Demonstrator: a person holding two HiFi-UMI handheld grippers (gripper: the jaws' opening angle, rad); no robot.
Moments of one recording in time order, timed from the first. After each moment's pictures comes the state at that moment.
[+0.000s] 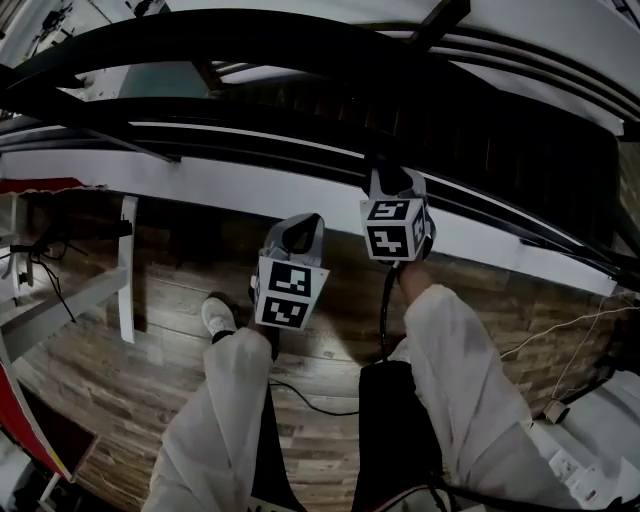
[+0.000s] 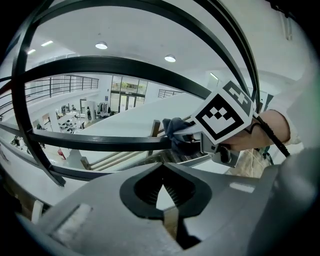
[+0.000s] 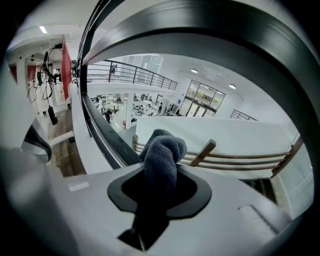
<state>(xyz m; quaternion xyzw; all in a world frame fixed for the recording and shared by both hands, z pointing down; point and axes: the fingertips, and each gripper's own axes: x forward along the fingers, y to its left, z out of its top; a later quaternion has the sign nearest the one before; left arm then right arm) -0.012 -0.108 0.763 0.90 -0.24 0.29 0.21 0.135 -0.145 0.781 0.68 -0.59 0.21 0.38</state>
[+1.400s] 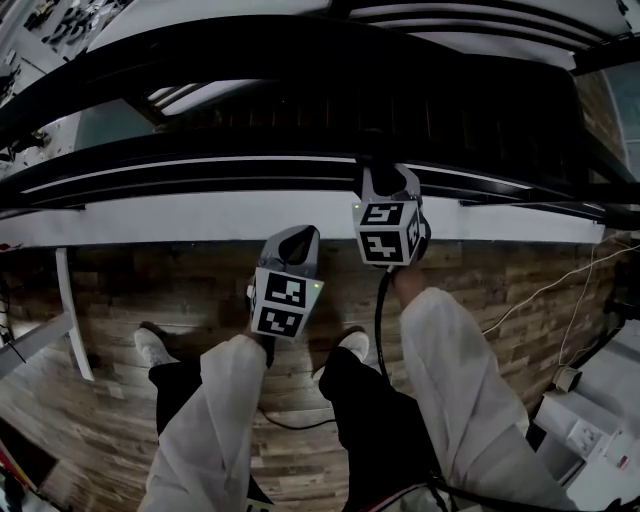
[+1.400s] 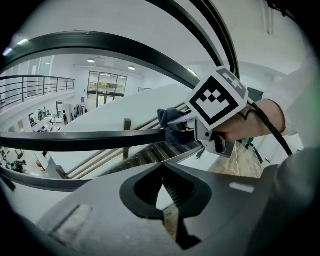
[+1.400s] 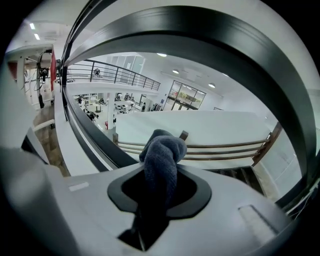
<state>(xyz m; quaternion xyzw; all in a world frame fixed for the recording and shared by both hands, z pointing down) 0.249 0.070 0.793 0.93 -0.14 0.29 0.18 0.402 0.038 0.780 0.74 -0.52 0.20 0.36</state>
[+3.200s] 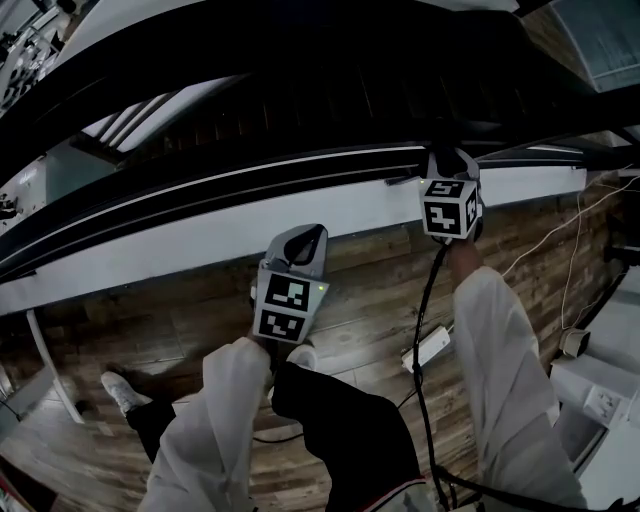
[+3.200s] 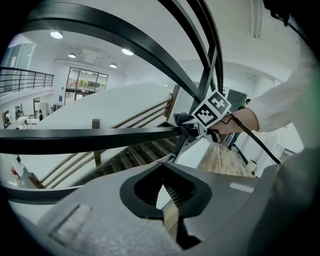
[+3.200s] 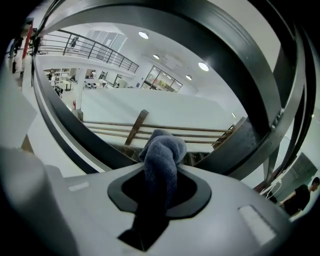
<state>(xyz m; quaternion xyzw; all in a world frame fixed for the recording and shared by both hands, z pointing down) 0.482 0.226 0.799 0.95 -0.03 0.26 0.18 0.745 0.283 0.773 0.80 -0.36 0.19 0.43</state>
